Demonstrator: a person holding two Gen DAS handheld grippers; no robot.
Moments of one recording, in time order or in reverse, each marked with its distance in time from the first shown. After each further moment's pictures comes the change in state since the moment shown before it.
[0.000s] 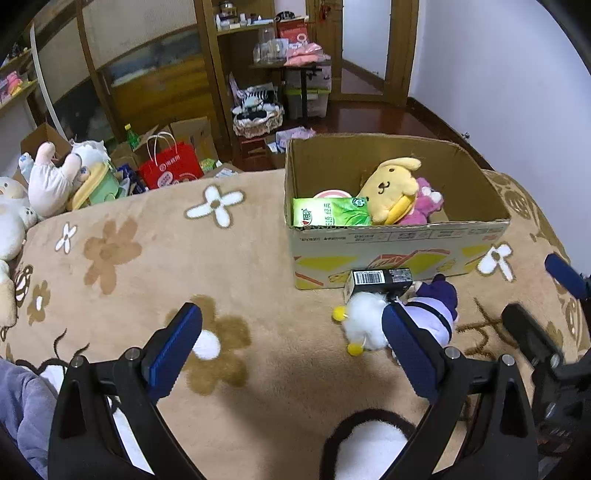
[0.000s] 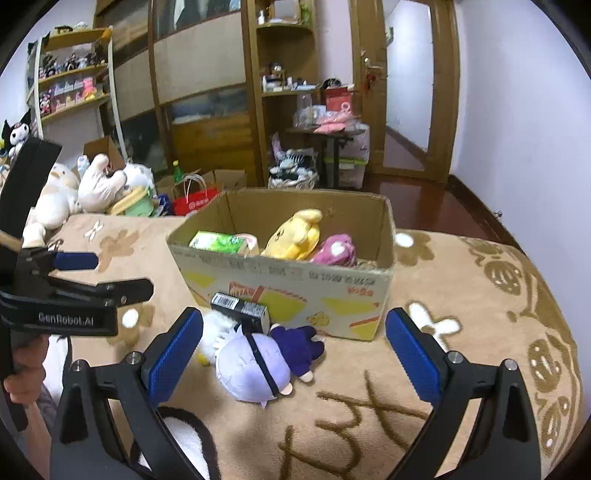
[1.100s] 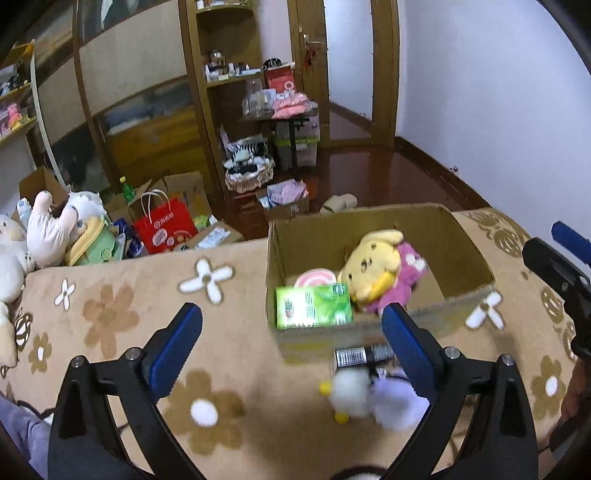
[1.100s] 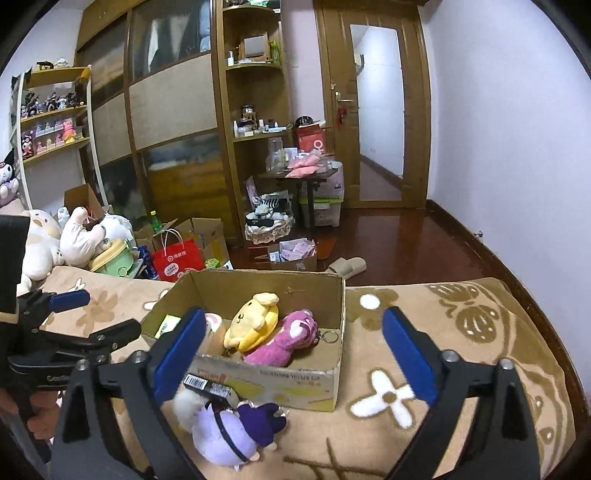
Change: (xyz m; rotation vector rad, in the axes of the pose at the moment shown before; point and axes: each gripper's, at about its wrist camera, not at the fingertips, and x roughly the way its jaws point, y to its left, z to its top) left arm -0.021 -0.014 0.035 0.056 -0.195 -0.009; right arm -0.024 -0.035 0.063 0.080 -0.167 -0.071
